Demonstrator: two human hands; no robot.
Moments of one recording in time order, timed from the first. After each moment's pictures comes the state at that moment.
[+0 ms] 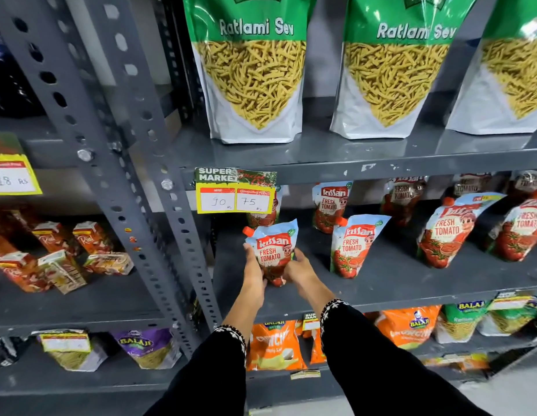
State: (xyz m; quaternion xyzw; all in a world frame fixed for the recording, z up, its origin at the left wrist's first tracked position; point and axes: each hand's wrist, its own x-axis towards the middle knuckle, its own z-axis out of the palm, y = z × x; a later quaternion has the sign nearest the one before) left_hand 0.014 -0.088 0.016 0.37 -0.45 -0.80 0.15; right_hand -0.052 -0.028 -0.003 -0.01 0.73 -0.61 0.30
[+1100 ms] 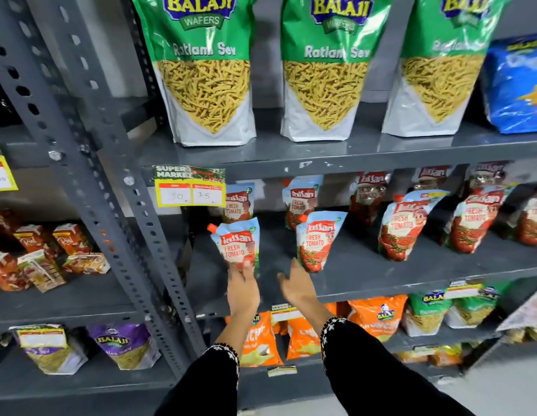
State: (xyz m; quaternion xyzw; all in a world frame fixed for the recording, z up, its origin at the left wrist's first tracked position) left_hand 0.040 -0.012 0.004 0.42 -0.70 -0.53 0.22; right_hand -0.036 0.069 -0.003 -0.16 0.89 -0.38 0.18
